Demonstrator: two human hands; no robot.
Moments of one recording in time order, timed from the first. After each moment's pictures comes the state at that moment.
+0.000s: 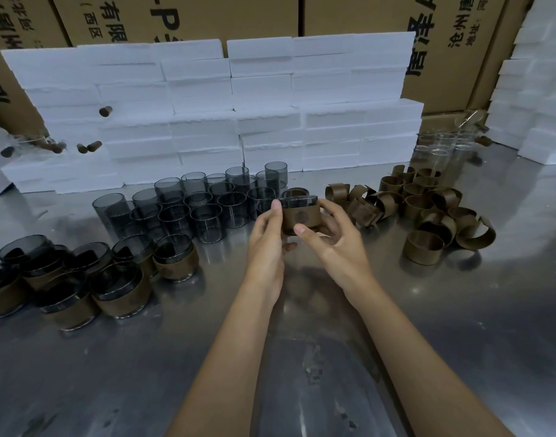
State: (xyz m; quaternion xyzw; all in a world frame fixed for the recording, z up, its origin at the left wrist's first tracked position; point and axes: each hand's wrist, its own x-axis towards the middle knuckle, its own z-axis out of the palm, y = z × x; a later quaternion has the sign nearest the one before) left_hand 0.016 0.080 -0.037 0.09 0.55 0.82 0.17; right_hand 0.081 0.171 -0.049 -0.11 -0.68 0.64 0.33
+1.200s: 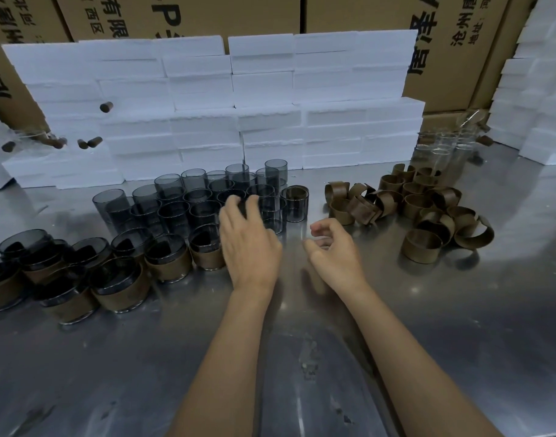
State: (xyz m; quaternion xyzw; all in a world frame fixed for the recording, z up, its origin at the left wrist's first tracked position) left_hand 0.008 0.062 -0.045 0.19 0.90 0.30 -0.26; right_hand 0.069 0.181 -0.074 -0.23 -0.77 0.52 0.29
